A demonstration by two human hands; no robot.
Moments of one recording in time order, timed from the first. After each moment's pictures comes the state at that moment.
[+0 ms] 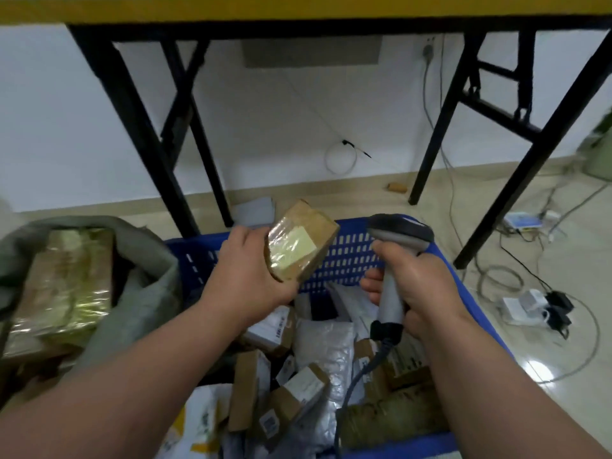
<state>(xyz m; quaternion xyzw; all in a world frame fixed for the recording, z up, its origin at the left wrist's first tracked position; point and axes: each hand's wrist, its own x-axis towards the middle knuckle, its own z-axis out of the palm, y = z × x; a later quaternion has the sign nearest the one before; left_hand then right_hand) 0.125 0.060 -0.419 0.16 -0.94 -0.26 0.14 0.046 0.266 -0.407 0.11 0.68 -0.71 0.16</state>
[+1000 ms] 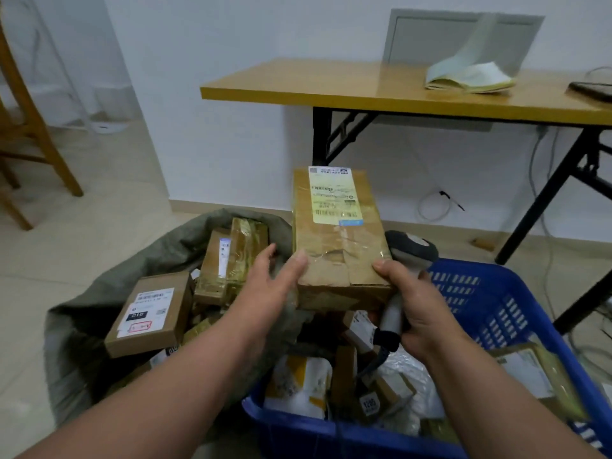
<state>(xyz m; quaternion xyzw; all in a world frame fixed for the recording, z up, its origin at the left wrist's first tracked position) 0.324 -0.004 -0.350 0.31 -0.66 -0.66 0.17 0.185 0.148 -0.359 -0.06 0.54 -0.77 0.32</state>
